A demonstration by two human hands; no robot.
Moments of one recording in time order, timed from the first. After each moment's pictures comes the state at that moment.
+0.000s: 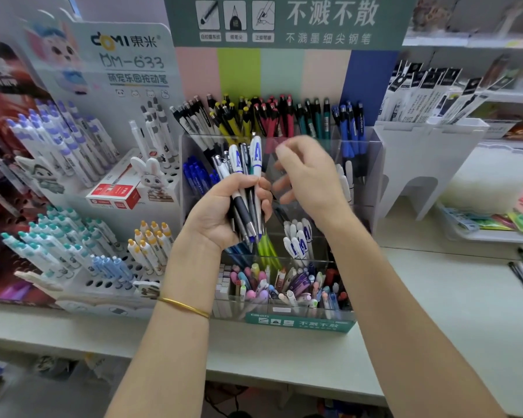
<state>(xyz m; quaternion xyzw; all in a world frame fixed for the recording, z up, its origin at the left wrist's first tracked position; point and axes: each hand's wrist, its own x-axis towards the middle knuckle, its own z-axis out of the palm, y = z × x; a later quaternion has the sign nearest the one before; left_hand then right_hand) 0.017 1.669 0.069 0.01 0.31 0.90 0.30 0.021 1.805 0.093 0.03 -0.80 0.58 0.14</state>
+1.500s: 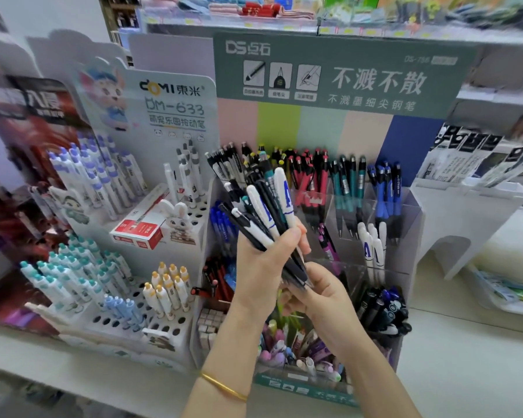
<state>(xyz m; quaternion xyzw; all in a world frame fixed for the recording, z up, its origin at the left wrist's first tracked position) 0.020 1.692 0.059 0.18 0.52 0.82 -0.12 0.036 1.805 0.003 0.08 -0.61 0.79 -0.06</state>
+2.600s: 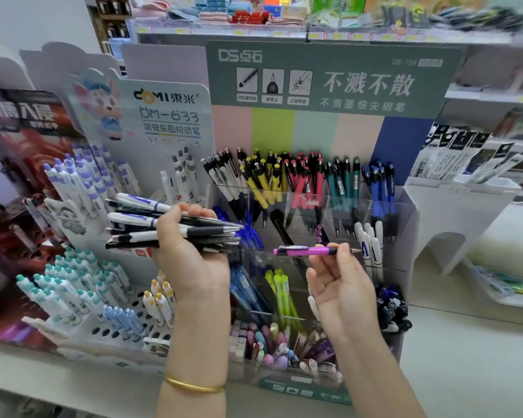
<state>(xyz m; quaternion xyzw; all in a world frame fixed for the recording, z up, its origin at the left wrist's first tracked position) 0.009 1.644 0.092 -0.05 0.12 0.97 -0.22 0.043 1.789 0.048 -0.13 -0.36 0.92 0.09</state>
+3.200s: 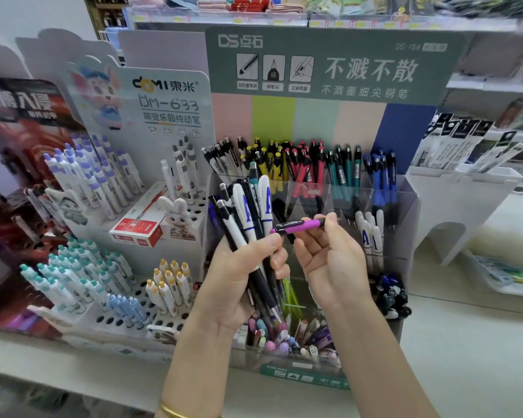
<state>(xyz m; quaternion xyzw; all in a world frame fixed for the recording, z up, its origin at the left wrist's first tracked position) 0.043 1.654 0.070 0.13 0.41 0.90 0.11 0.031 1.777 0.069 -0.11 -0.39 0.91 0.08</state>
